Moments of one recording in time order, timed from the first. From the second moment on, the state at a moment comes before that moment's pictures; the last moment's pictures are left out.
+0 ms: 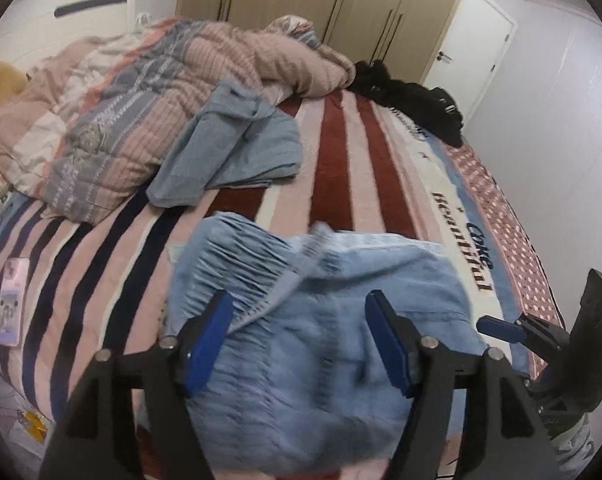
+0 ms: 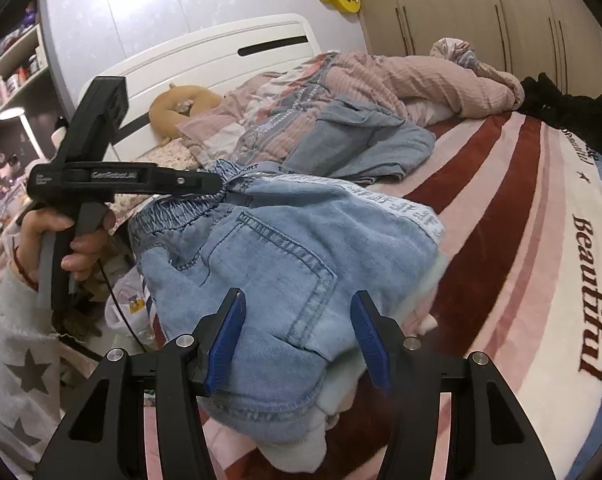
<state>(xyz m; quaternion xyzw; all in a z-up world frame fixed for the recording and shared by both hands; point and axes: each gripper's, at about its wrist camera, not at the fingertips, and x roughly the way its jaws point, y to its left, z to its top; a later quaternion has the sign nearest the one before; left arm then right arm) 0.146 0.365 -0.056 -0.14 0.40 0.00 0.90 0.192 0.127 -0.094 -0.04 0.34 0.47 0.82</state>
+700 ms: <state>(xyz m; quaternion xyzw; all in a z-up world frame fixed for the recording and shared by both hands) 0.037 0.088 -0.017 -0.04 0.19 0.03 0.98 0.091 -0.105 -0.065 -0.09 0.17 0.32 0.93</state>
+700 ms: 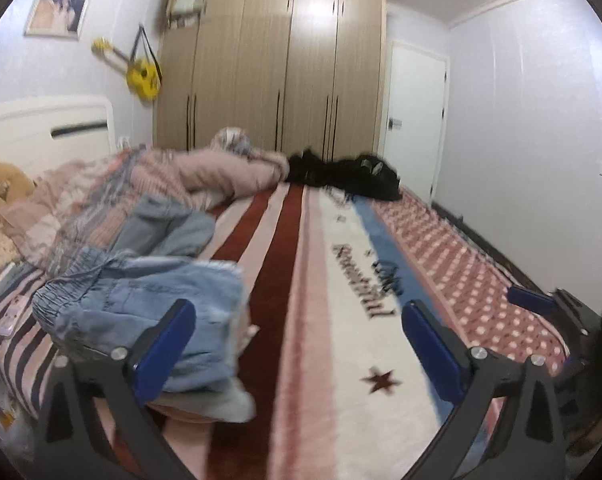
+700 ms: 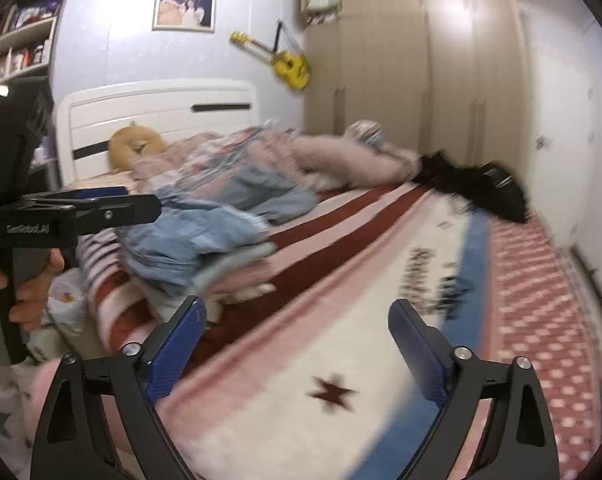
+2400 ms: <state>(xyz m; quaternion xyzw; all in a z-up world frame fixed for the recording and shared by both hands) 0.023 0.012 -0.034 -0.01 0.14 0.00 0.99 0.021 -0.206 -0.060 -0.05 0.08 0.18 0.98</state>
